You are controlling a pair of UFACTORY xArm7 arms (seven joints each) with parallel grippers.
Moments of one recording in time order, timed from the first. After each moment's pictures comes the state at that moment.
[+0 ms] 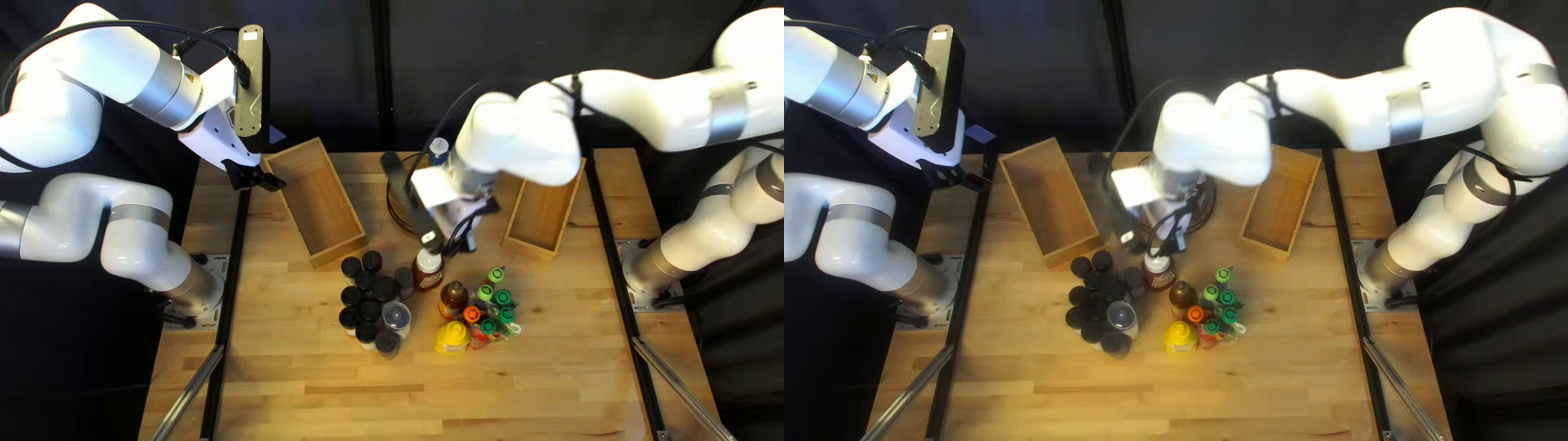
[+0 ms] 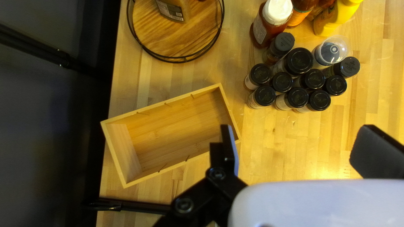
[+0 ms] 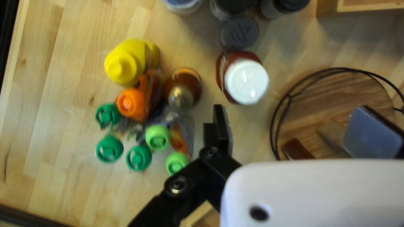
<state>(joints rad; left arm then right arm) 0.05 -0.99 0.11 0.77 0.08 1.25 0.07 2.55 -0.08 -2.53 1.16 0.01 0.89 -0.37</state>
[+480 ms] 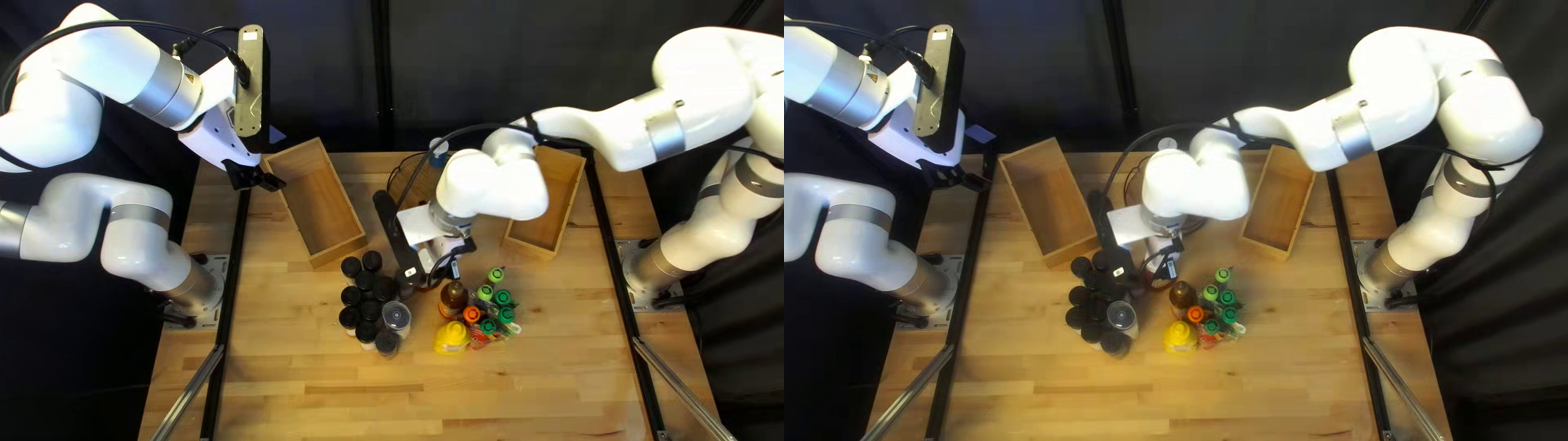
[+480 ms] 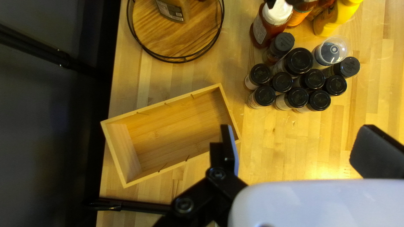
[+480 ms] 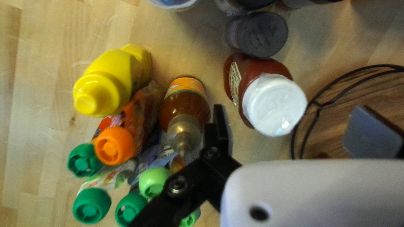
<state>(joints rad) 0.05 -0.99 0.11 0.77 0.08 1.25 0.07 2.62 -0.24 -2.56 1.17 -0.20 0.86 -0.19</state>
